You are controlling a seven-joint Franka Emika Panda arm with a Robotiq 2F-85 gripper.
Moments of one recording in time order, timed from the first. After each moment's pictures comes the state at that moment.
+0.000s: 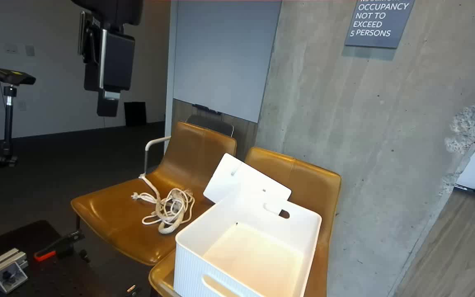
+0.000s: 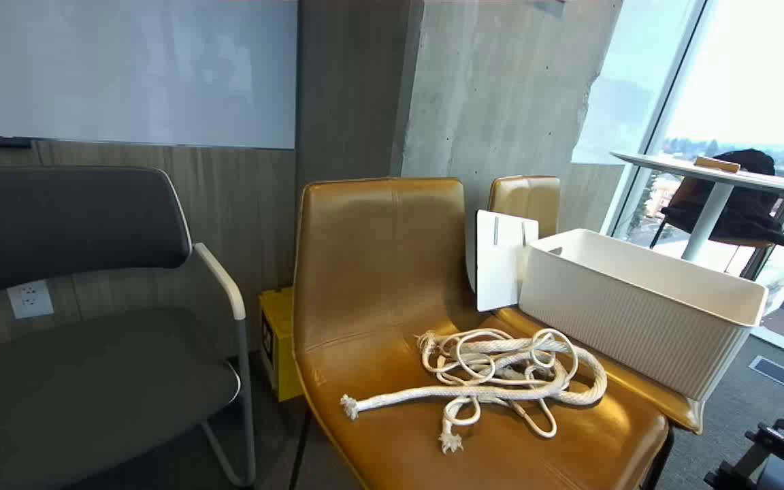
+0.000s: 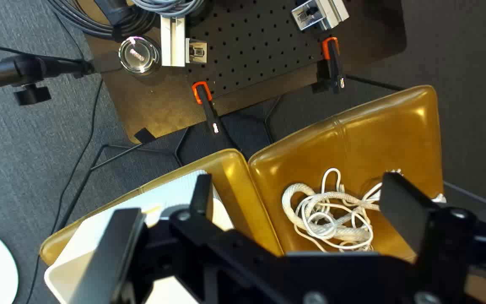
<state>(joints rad) -0.13 -0.65 -0.27 -2.29 0.01 1.55 -0.08</state>
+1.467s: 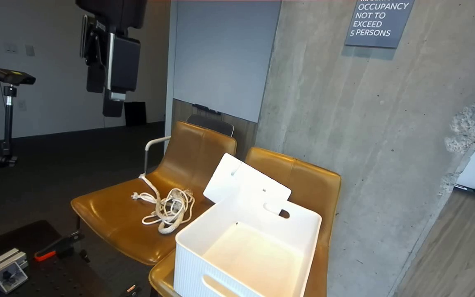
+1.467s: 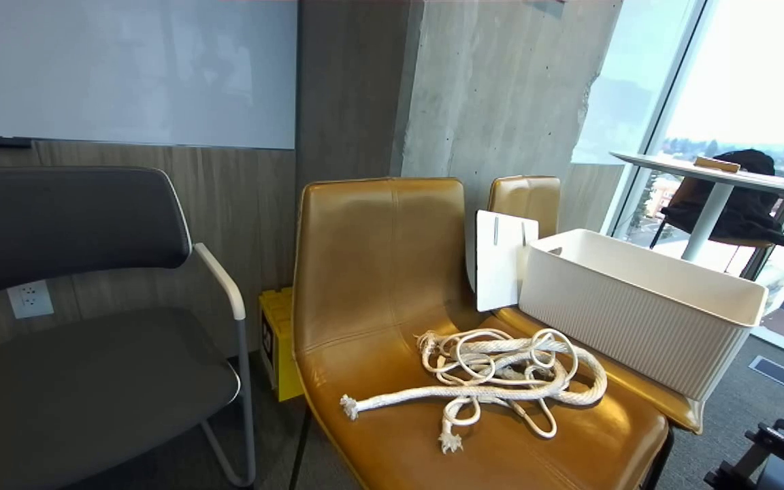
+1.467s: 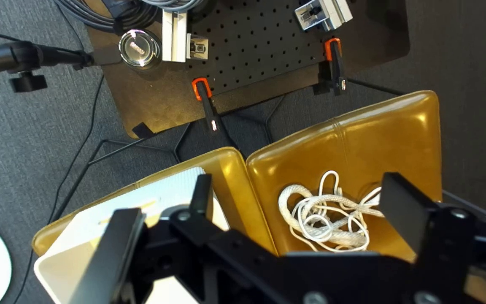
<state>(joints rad) -0.13 -0.63 -0.25 -2.29 0.01 1.57 -0.11</state>
